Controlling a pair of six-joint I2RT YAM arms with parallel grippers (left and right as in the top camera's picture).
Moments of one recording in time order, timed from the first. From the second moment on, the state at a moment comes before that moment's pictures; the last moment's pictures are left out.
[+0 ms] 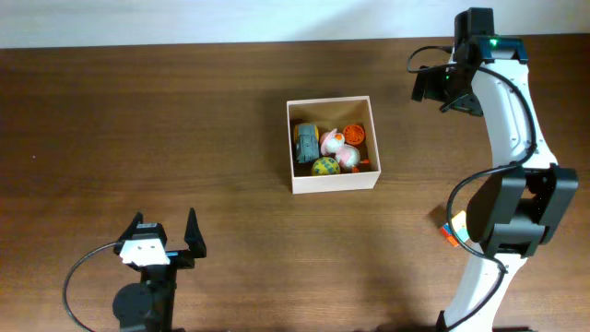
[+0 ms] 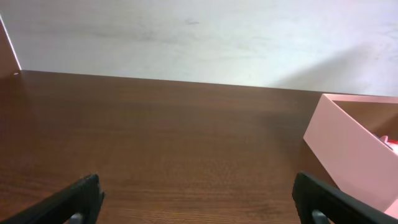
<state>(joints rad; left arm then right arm) 0.12 0.02 0.04 -0.12 0.09 -0.07 -0.08 2.15 2.04 -1.14 0.03 0.24</state>
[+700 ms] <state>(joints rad) 0.12 0.02 0.04 -0.12 0.09 -0.07 -0.07 2.15 2.04 -1.20 0.01 0.24</state>
